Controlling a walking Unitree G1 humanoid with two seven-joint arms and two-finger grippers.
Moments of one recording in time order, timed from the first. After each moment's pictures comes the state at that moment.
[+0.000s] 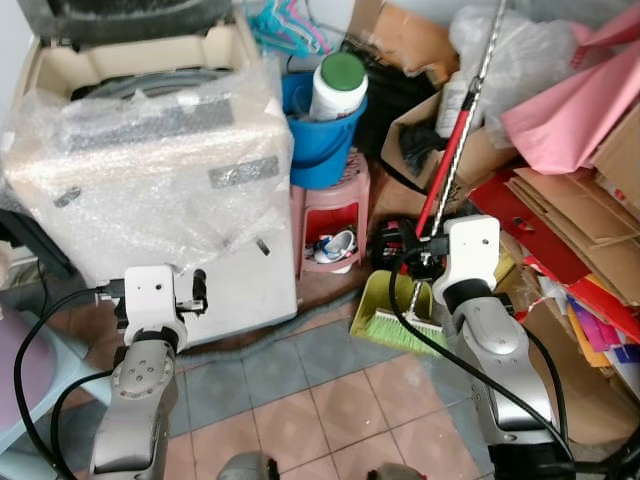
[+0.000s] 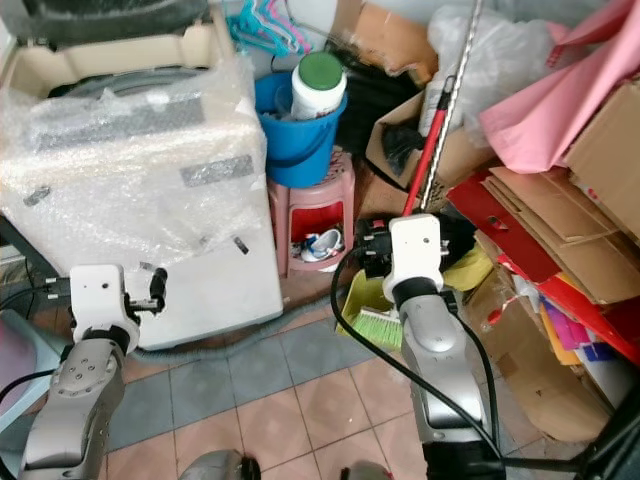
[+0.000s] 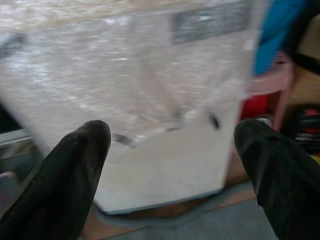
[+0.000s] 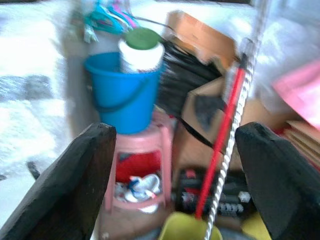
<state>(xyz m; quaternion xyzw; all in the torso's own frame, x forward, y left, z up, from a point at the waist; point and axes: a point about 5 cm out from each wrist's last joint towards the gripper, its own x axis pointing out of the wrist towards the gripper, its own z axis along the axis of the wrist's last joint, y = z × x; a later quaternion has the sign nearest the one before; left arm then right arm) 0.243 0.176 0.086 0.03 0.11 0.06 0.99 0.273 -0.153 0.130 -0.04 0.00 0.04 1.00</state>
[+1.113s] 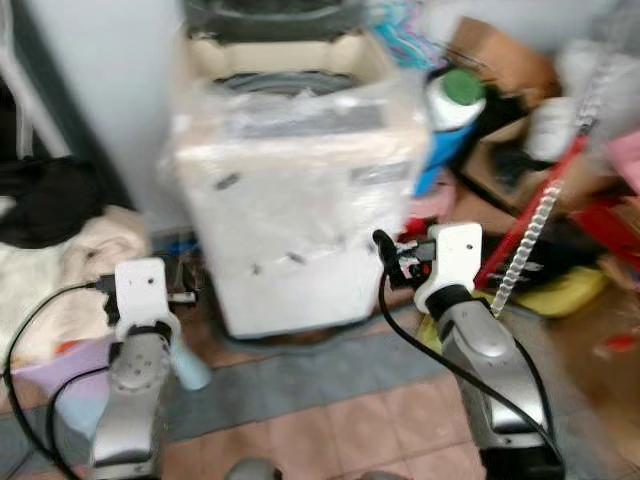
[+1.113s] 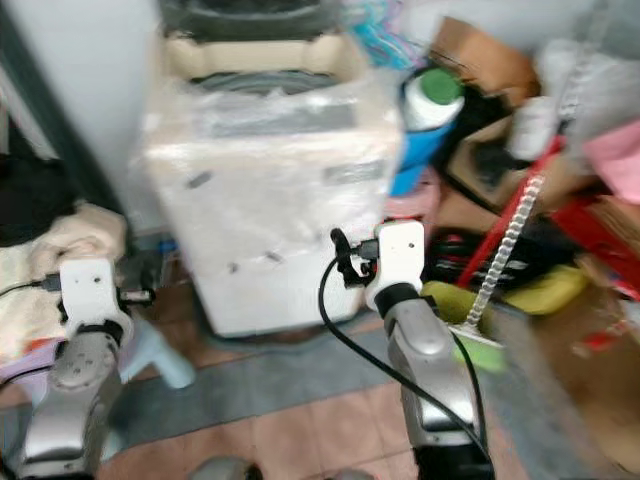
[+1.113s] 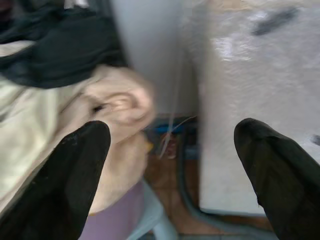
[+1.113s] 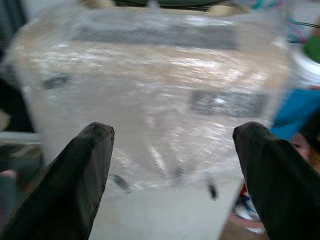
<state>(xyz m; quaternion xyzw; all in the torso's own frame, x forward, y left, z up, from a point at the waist) 0.246 0.190 0.087 0.05 0.10 0.11 0.99 0.272 -0.139 0.129 -0.01 0.01 0.11 0.99</state>
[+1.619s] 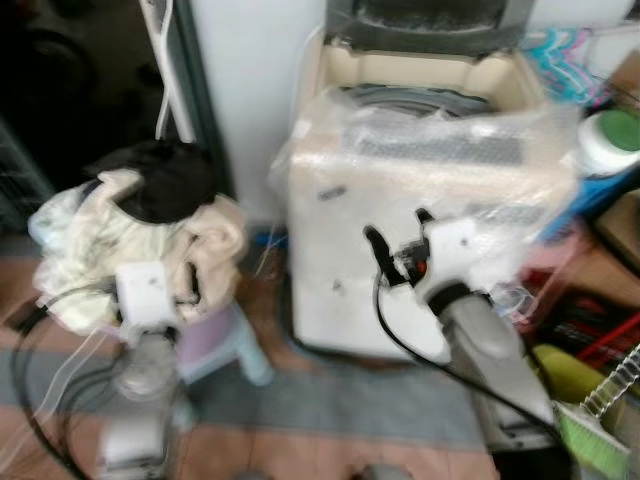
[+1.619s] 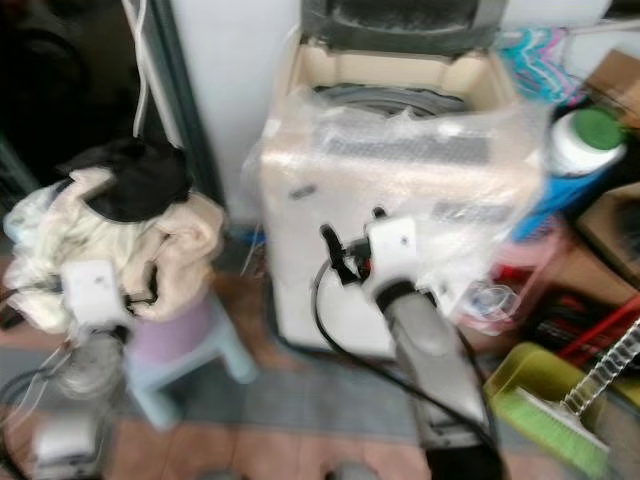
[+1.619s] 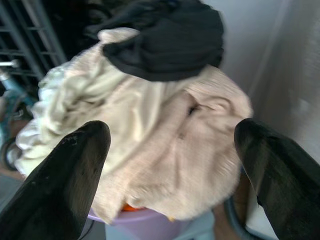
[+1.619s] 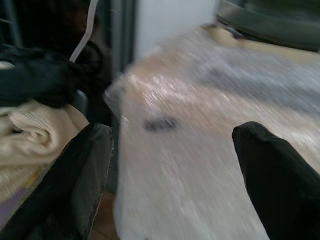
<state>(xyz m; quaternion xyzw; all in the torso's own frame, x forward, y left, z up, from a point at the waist) 0.248 0.182 0.090 0.04 0.10 0.10 0.99 0.270 -0.130 0.138 -0.05 -0.03 0.17 0.98</state>
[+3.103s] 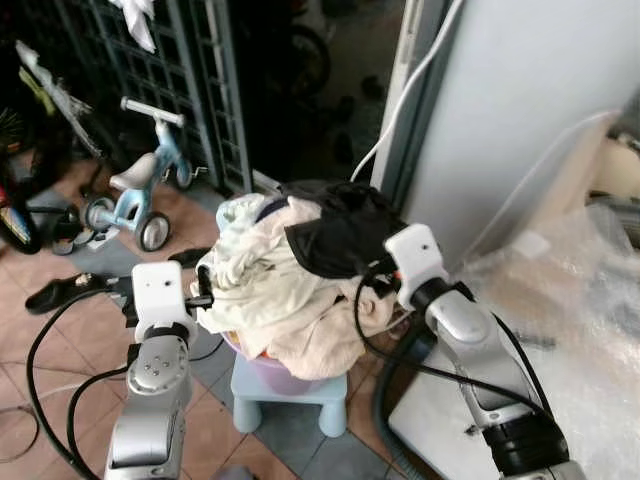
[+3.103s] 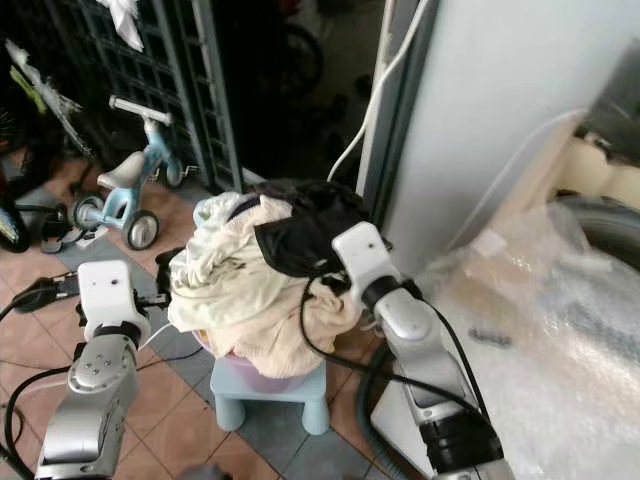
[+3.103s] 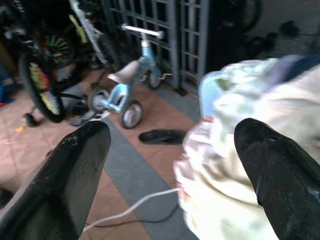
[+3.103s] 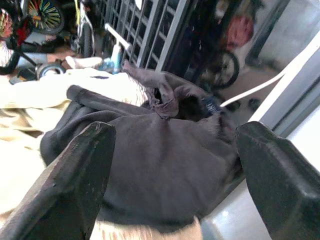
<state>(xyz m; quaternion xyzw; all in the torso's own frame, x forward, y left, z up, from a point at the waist) 0.247 0.187 0.090 0.05 0.11 0.12 0.99 0.298 -0.118 0.112 -0.14 0.03 0.21 0.97</state>
